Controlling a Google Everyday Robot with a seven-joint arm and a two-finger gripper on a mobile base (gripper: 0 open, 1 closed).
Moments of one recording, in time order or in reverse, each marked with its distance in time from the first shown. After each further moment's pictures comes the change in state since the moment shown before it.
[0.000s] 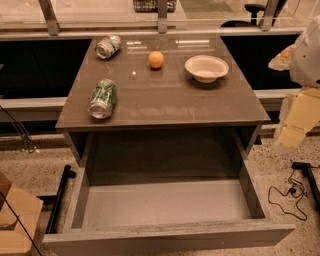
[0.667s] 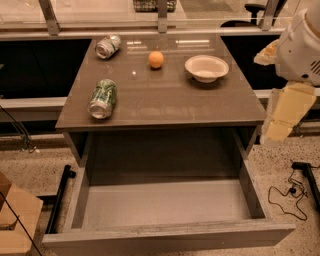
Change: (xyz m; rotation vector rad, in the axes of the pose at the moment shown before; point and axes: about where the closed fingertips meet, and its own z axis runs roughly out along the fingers) arm -0.023 -0.004 0.001 0.003 -0.033 -0.062
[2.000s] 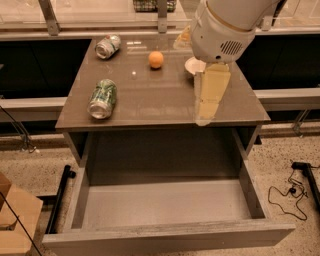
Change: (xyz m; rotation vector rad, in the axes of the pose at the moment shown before) arm -0.132 -0.022 0.035 -0.044 -0.130 -0.349
